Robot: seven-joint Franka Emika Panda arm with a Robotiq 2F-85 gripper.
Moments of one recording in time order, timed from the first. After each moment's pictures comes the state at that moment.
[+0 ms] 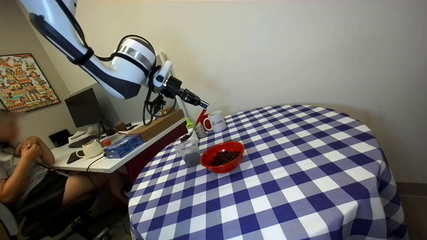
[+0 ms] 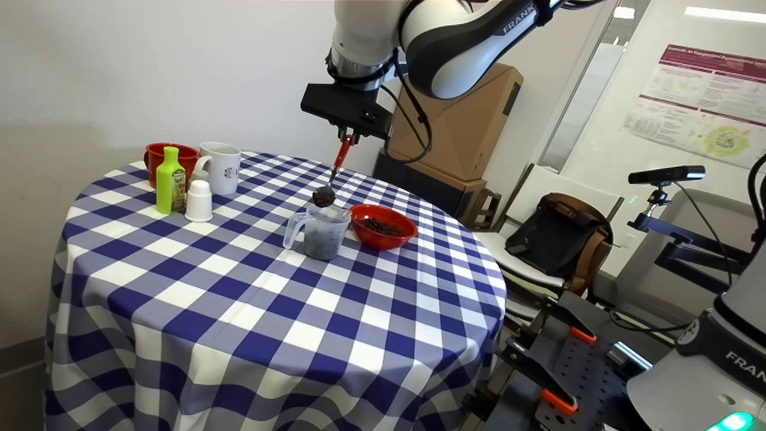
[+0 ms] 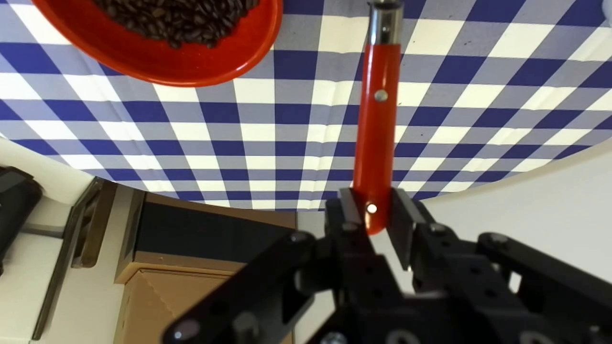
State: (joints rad) arm 0.21 0.36 -0.03 -2.03 -1.17 2.46 2.05
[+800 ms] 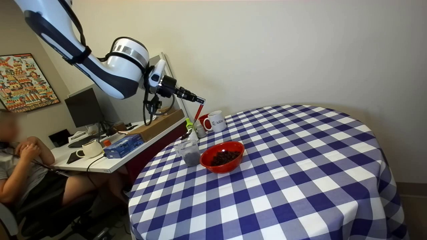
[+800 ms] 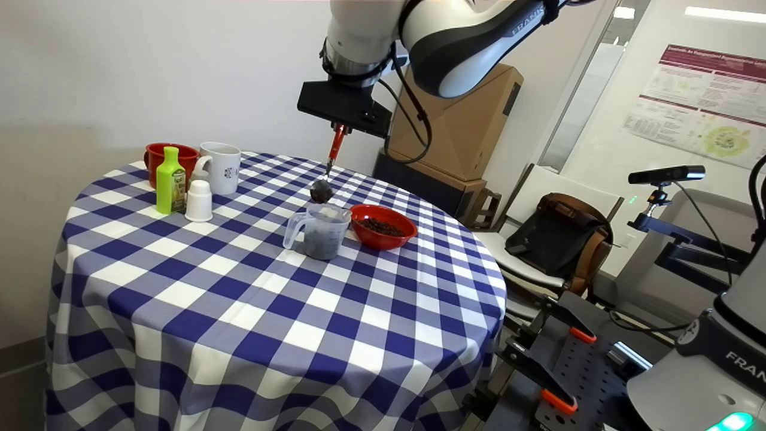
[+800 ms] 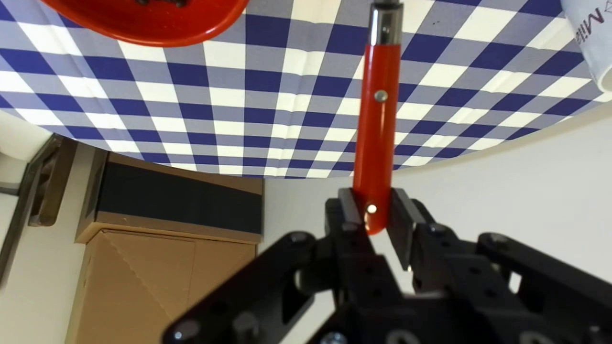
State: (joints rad) arm 0.21 0.34 0.01 -2.04 -1.33 2.44 2.10
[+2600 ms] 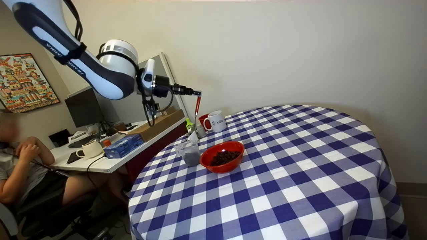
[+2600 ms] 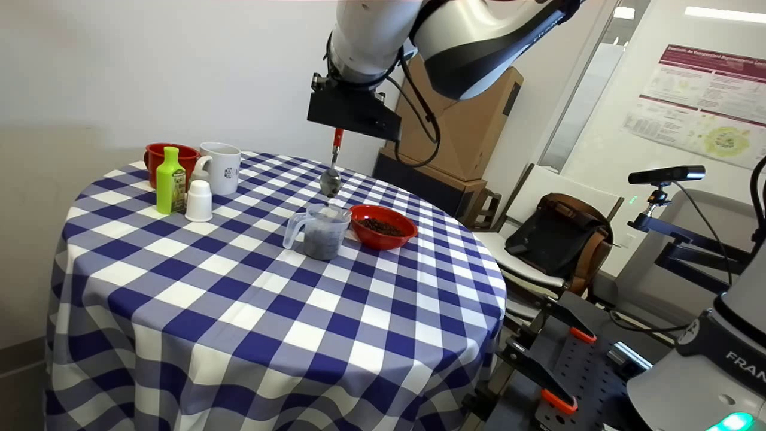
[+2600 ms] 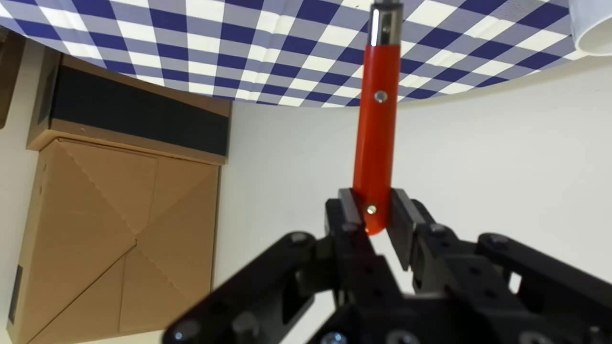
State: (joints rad) arm 0.19 0.30 0.08 -2.10 -1.64 2.33 2.24
